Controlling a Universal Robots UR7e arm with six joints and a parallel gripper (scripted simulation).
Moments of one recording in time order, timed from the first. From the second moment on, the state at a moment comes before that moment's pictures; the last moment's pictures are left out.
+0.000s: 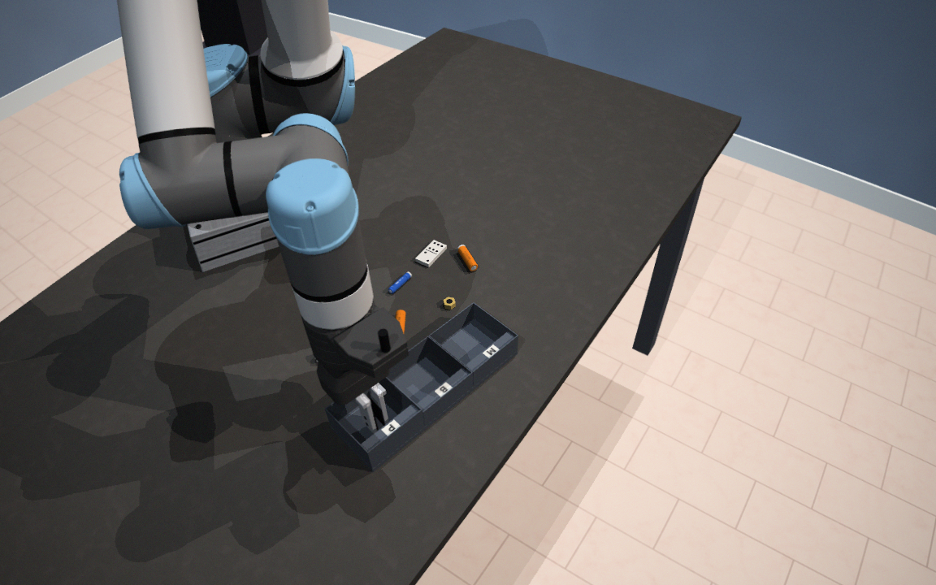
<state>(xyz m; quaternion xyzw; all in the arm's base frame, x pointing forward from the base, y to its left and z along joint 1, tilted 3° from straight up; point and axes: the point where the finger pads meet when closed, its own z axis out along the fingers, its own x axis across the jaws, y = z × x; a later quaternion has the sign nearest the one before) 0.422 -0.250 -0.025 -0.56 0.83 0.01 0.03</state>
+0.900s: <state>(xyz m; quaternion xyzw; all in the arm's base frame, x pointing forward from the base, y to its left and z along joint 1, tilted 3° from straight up) 0.421 -0.253 0.025 -0.56 0.83 0.01 0.03</state>
